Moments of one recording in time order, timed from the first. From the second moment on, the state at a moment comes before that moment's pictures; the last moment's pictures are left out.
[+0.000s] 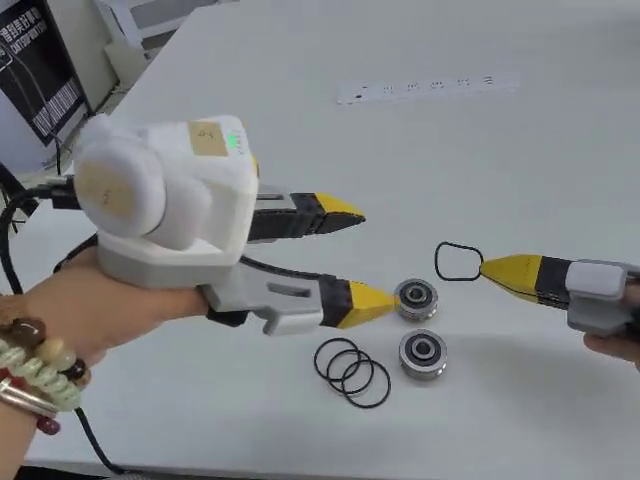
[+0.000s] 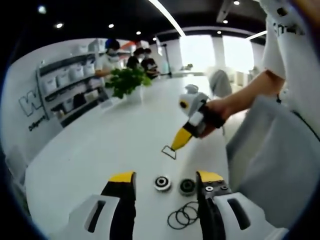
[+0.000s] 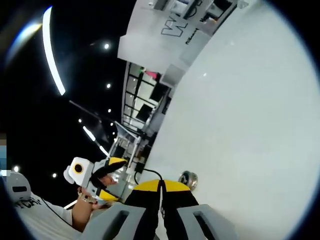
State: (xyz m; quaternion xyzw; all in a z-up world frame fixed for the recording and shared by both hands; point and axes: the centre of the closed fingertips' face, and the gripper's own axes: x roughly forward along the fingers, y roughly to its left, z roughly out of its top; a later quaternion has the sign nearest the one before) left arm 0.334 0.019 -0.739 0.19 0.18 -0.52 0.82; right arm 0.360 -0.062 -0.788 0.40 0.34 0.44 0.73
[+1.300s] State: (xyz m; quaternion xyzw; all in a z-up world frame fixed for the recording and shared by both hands) left arm 0.270 0.182 -0.742 0.12 0.20 -0.37 0.90; right arm 0.312 -0.008 -0.760 0.20 0.39 0.49 0.75
